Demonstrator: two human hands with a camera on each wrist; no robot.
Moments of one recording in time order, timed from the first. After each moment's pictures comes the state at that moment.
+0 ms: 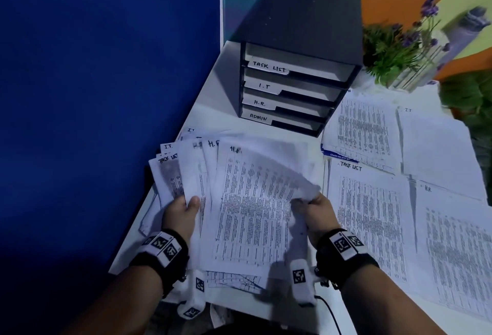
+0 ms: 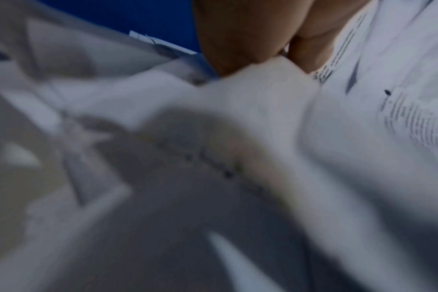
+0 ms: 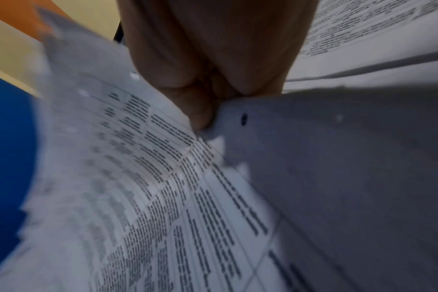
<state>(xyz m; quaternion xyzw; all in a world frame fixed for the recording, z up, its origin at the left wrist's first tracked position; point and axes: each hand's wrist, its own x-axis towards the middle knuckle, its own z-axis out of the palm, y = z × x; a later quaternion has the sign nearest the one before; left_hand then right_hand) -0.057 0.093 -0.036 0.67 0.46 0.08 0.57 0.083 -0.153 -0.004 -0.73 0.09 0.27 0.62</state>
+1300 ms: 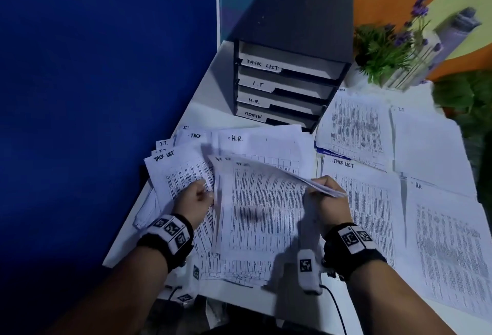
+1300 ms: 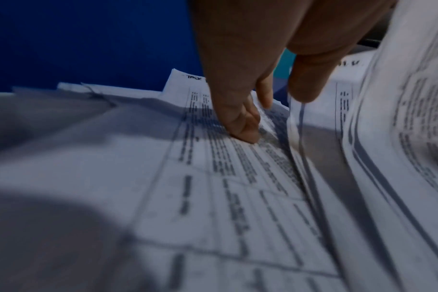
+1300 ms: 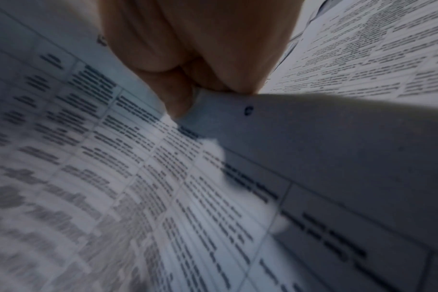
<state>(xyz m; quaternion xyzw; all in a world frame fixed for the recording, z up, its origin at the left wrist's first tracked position) -0.036 0.069 -0.005 0.74 0.39 -0.02 0.55 0.099 -0.185 0.011 -0.75 0.04 0.13 0.65</state>
